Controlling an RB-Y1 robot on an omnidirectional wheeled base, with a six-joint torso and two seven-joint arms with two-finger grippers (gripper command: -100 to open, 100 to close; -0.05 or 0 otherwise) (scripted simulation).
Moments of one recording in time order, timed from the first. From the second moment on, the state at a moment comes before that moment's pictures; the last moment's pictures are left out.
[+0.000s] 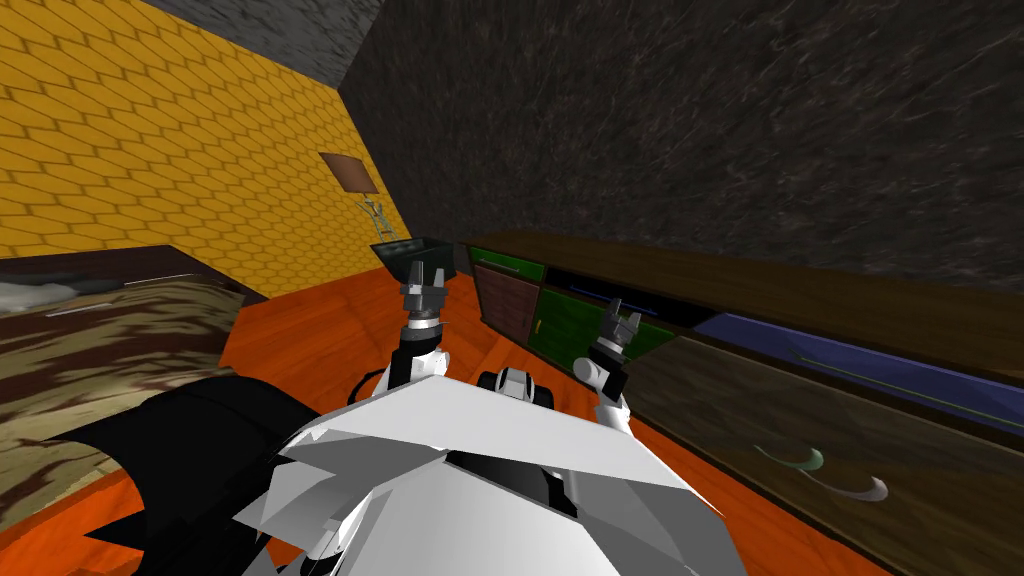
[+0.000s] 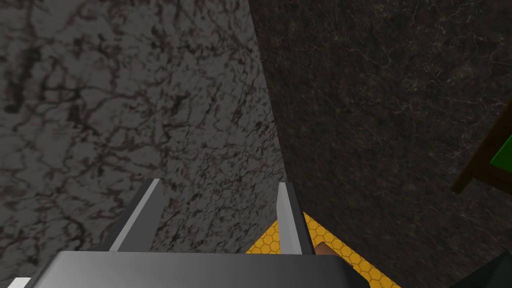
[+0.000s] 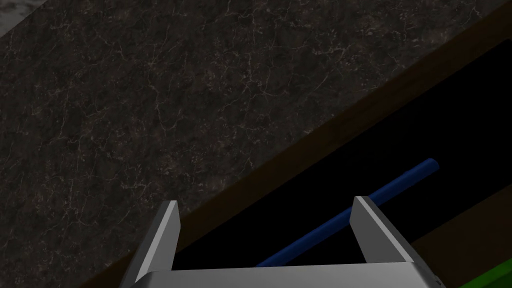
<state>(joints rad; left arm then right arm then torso) 0.54 0.00 0.02 -2.35 0.03 -0.56 0.14 0.09 -0.15 0.06 -1.61 -0.67 -0.88 -1.56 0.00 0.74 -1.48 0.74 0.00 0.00</state>
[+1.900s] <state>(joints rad) 0.54 0.00 0.02 -2.35 0.03 -0.56 0.14 -0.05 -0.19 0.06 -1.35 -0.86 -0.95 -2.02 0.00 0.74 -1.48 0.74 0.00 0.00</state>
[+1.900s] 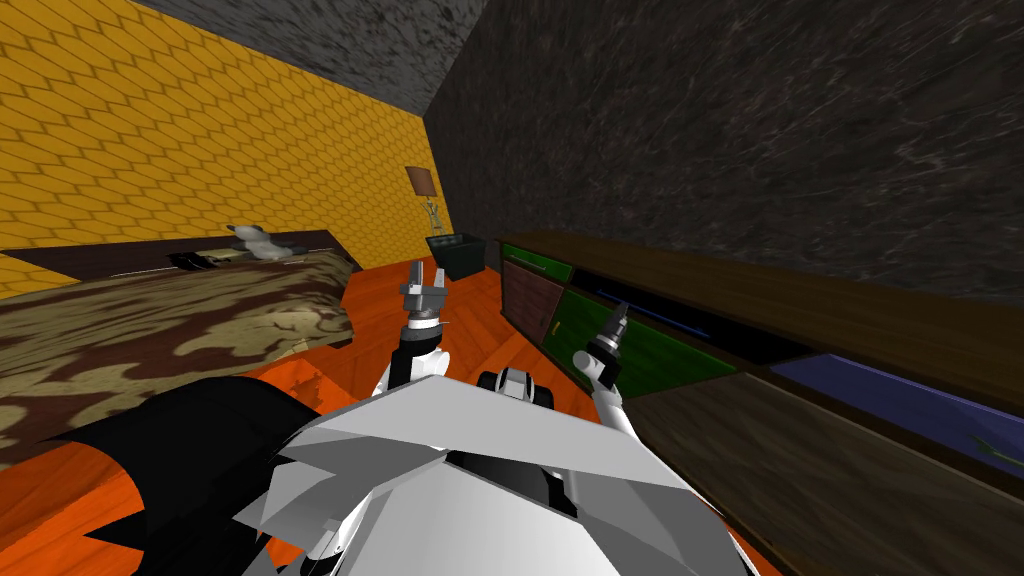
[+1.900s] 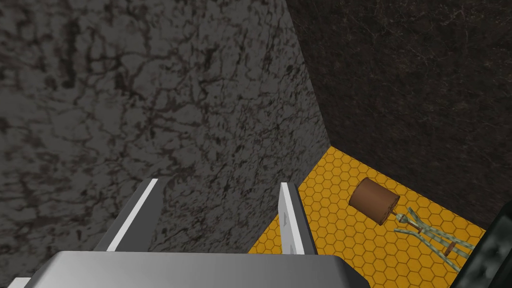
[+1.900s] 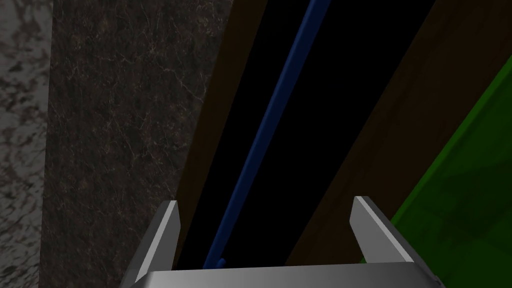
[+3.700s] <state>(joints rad) 0.54 0.00 0.02 -2.35 0.03 -0.56 0.14 -0.14 -0.17 0.05 -1.38 -0.93 -0.69 -2.03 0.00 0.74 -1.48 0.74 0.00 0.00</state>
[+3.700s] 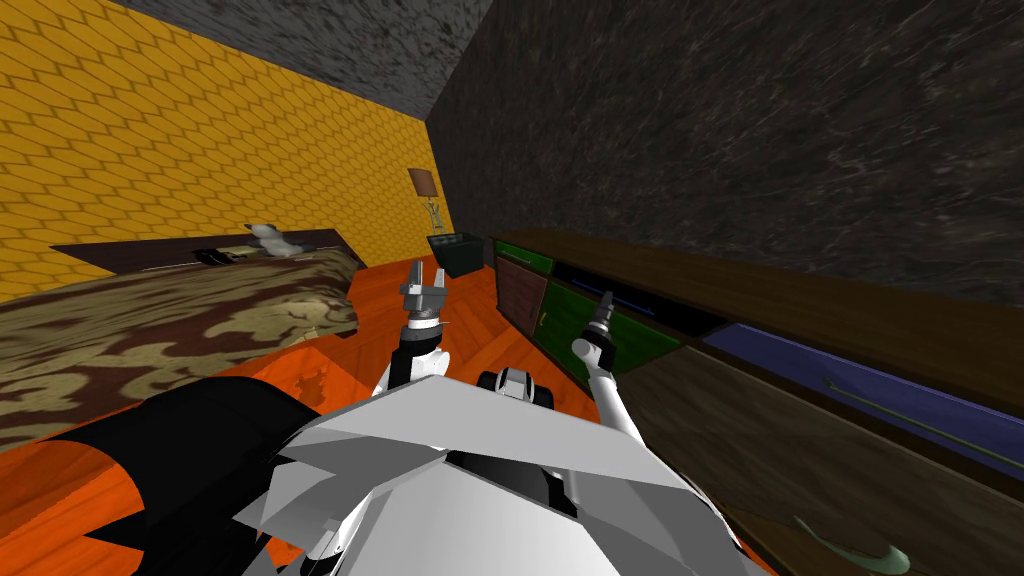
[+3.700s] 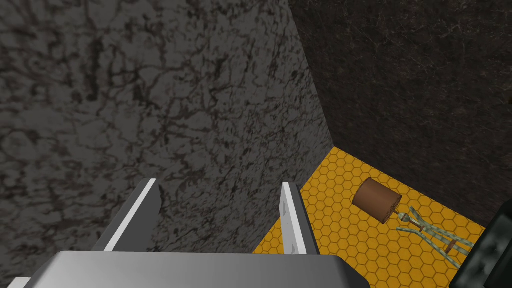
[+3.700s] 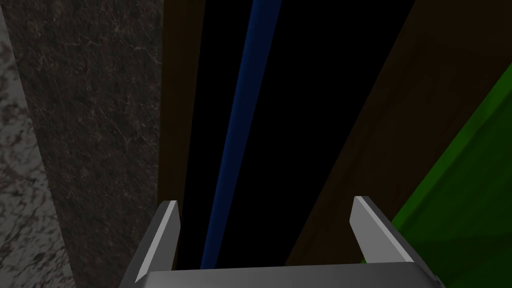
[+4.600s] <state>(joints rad) 0.54 0.00 0.02 -2.35 0.03 -0.56 0.14 -0.20 -0.15 0.04 -1.40 -0.97 -0.48 -2.02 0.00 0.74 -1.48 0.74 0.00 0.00</state>
